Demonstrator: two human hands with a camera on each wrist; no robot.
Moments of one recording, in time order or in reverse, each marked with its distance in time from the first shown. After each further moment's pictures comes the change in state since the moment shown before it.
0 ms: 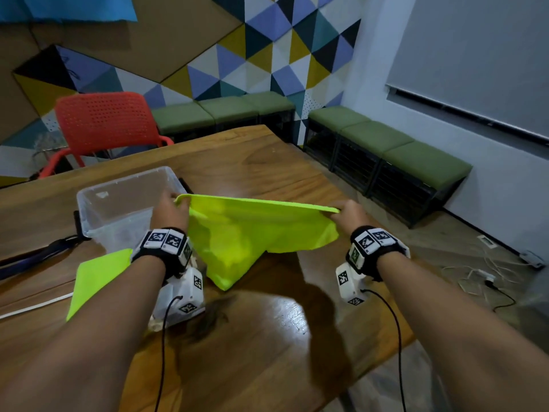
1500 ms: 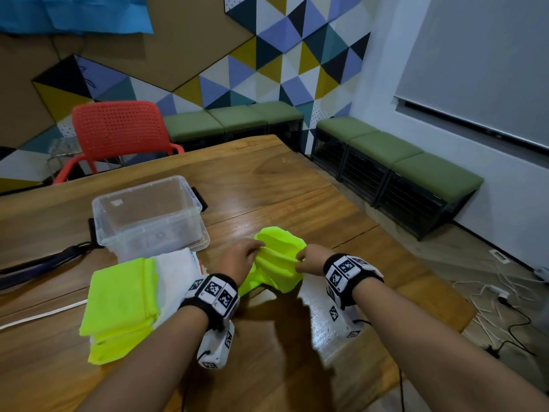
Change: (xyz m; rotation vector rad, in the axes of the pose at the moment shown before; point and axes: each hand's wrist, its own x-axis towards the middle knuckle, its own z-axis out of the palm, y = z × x) left_hand -0.072 0.002 0.051 0.072 -0.398 0.495; right_hand -0.019 -0.040 0.071 -0.484 -0.585 -0.170
